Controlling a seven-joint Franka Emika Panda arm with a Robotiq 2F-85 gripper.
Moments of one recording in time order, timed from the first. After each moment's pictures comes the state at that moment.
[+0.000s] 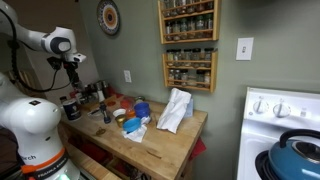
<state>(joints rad) 0.20 -0.44 0.53 -2.45 0.52 2.17 0.61</state>
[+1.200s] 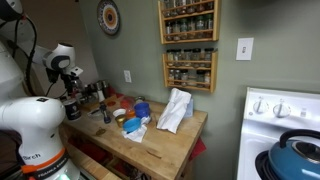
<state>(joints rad) 0.40 -0.18 0.51 -2.45 0.68 2.50 0.66</state>
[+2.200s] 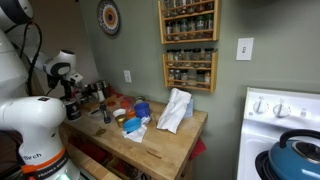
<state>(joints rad) 0.44 -0.09 0.51 -2.47 0.76 2.59 0.65</state>
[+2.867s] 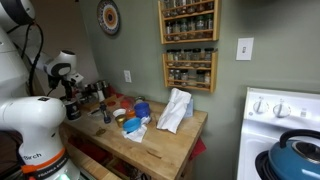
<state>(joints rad) 0.44 -0.08 0.51 -2.46 0.76 2.61 0.65</state>
